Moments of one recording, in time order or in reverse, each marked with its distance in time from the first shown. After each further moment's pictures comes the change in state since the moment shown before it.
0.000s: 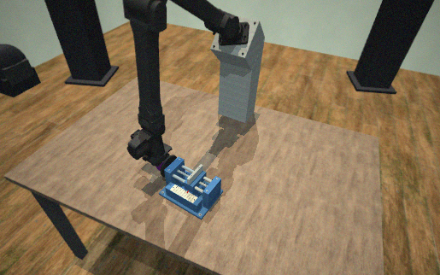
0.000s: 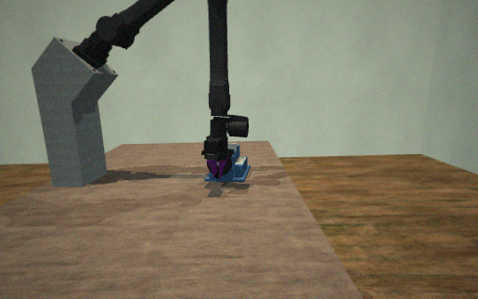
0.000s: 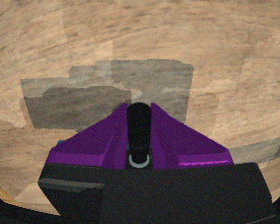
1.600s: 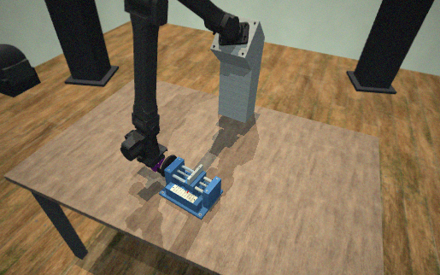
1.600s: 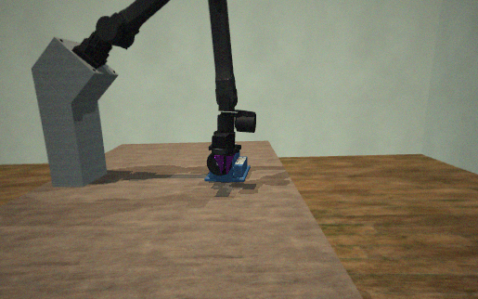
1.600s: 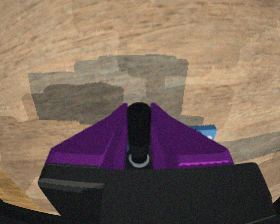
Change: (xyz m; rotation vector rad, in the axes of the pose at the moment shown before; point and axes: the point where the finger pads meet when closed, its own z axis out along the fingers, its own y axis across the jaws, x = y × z) arm 0.000 0.024 -0.017 0.000 -0.003 -0.002
